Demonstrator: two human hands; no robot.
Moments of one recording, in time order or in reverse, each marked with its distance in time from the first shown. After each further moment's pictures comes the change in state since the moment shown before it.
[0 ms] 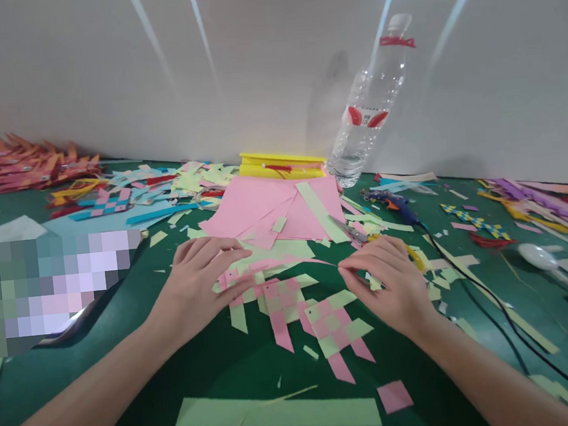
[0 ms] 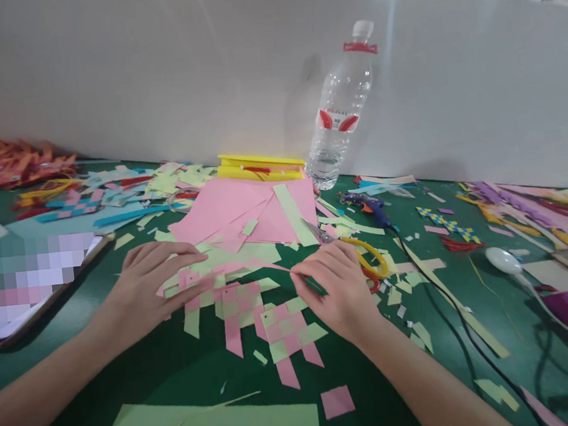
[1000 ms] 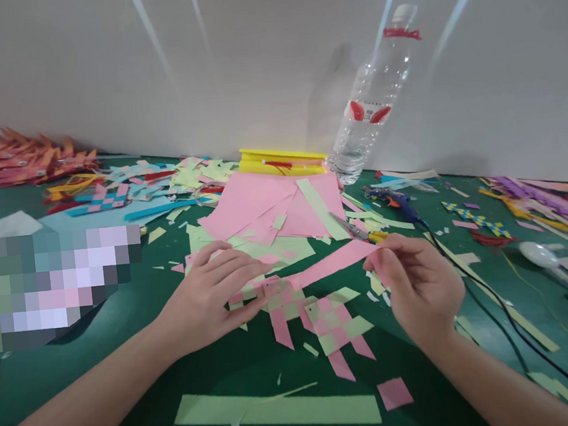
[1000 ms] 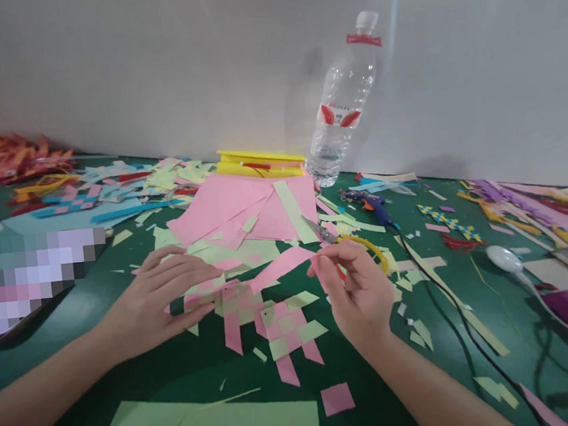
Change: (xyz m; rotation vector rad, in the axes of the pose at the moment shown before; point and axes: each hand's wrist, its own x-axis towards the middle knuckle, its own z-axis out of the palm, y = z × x) left_hand 0.007 0.022 -0.001 -0.162 0.015 0.164; right_hand -0.009 -0.013 -0.001 0.405 0.302 0.533
